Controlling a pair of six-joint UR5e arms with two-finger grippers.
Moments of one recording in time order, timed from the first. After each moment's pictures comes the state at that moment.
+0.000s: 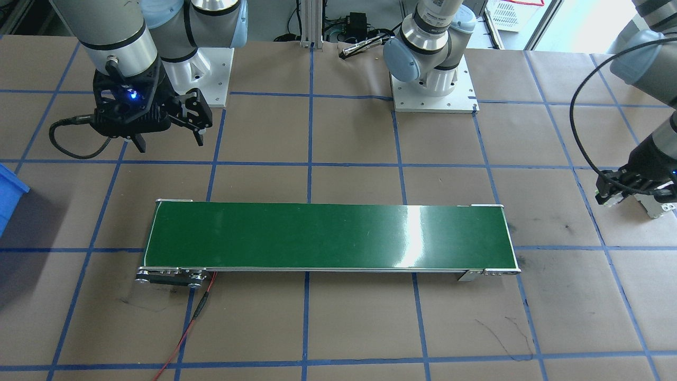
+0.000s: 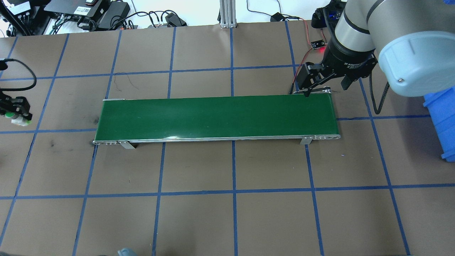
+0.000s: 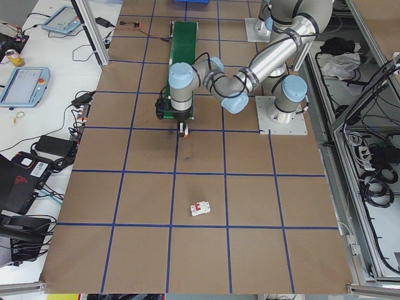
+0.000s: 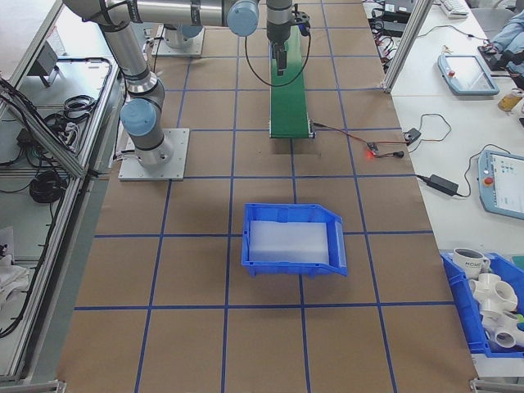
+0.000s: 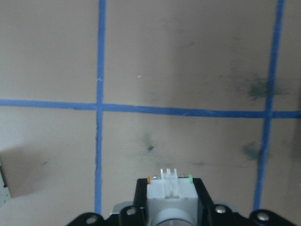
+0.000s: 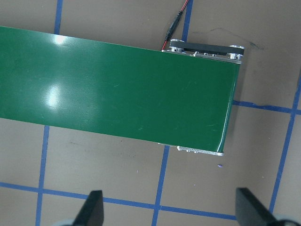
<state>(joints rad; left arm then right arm) -0.93 -1.73 -1.78 -1.13 1.60 0.60 1.60 -1.59 1.67 -1.69 -1.56 -0.12</state>
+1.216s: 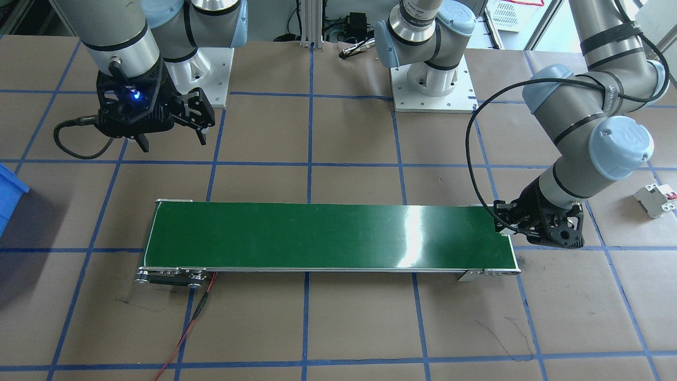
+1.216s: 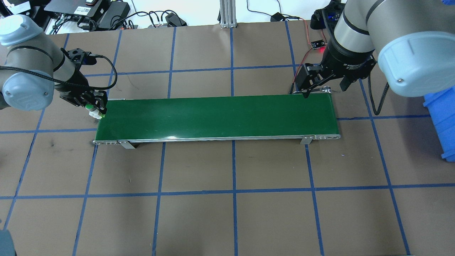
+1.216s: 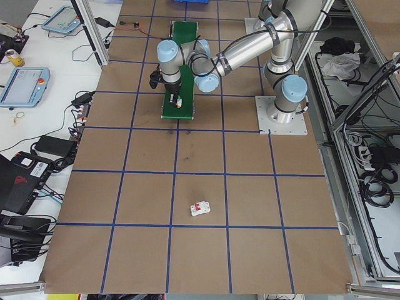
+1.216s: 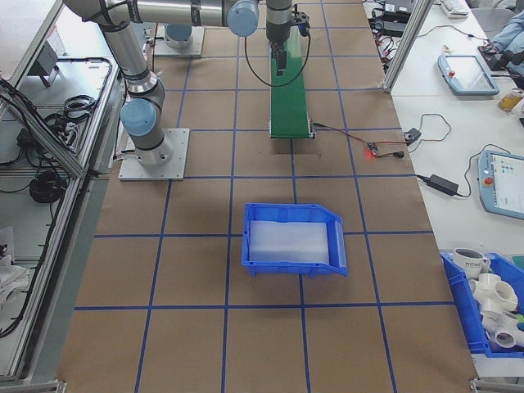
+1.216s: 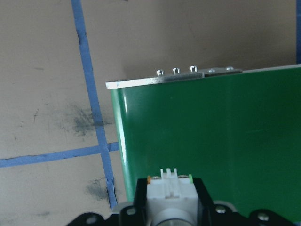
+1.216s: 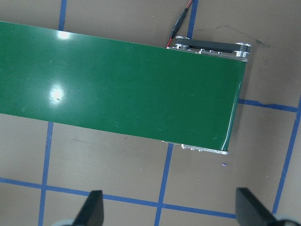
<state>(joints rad) -1.25 -1.83 -1.80 -1.15 1.56 0.43 1.60 -1.59 1.68 -1.68 -1.55 -0.13</state>
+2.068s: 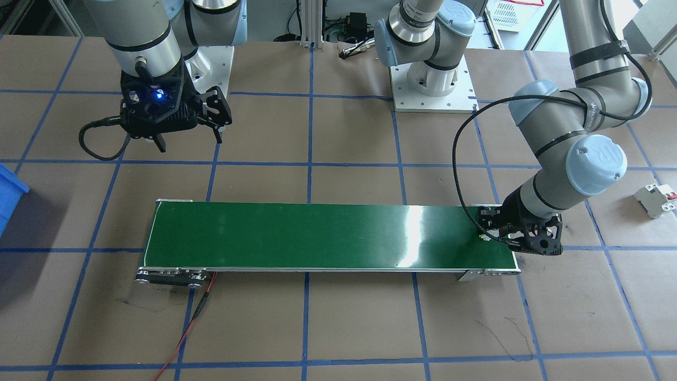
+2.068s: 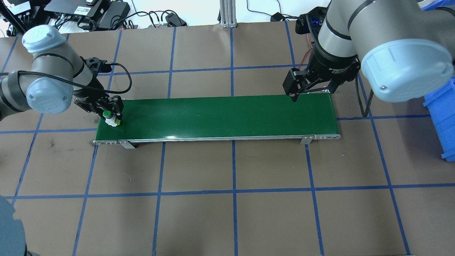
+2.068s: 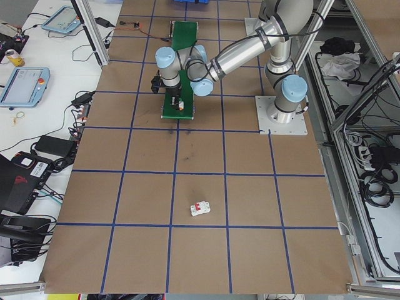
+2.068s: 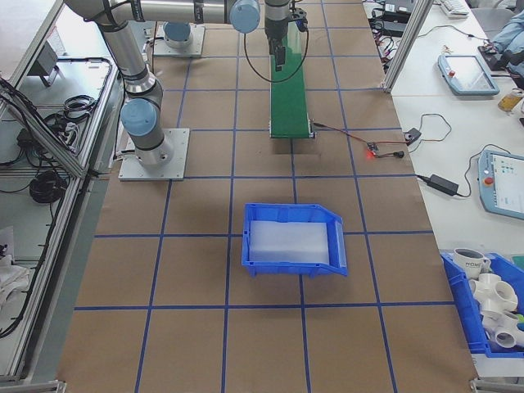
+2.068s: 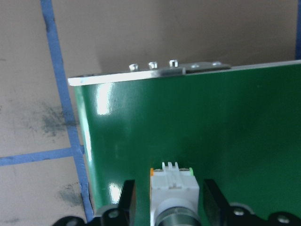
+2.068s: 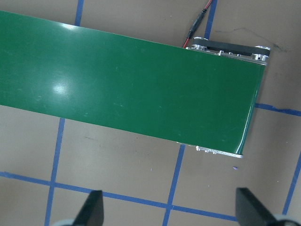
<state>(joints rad) -1.30 -1.86 -1.81 -1.13 1.57 0.37 1.66 -1.58 1.68 -1.69 -1.55 -0.11</state>
